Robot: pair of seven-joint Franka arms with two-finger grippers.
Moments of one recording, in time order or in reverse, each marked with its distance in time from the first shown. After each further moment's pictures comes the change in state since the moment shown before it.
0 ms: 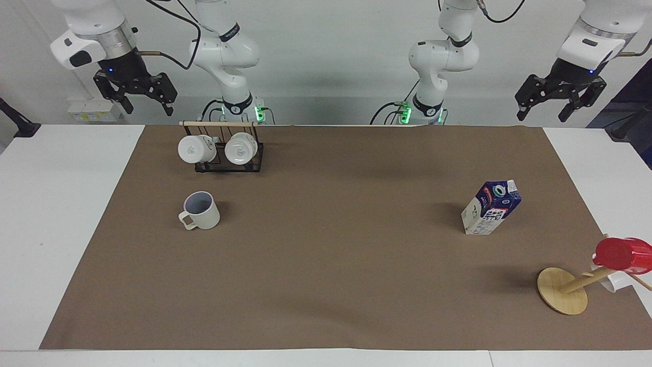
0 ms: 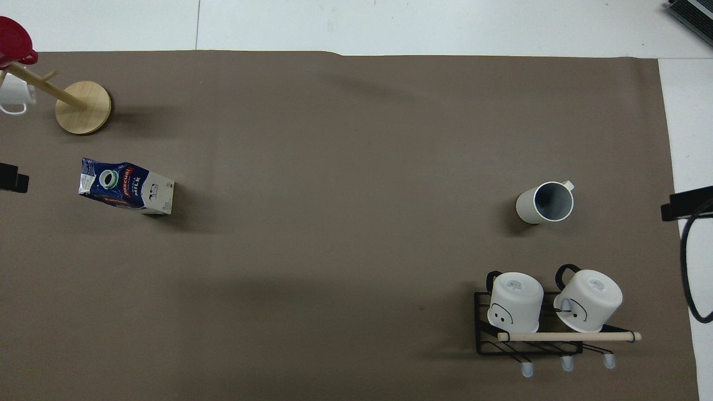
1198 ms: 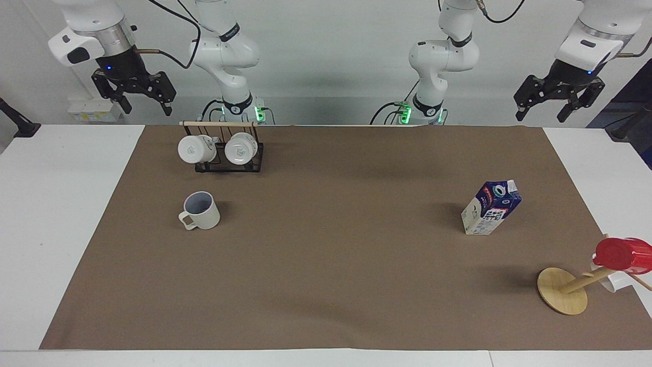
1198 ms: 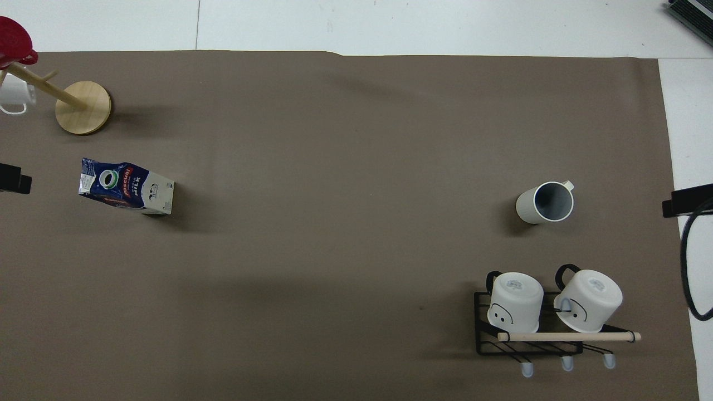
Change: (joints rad) left arm 0.000 0.000 -0.004 -0.003 0.000 -0.002 0.000; right arm 0.000 -0.006 0.000 -0.012 0.000 0.026 0.000
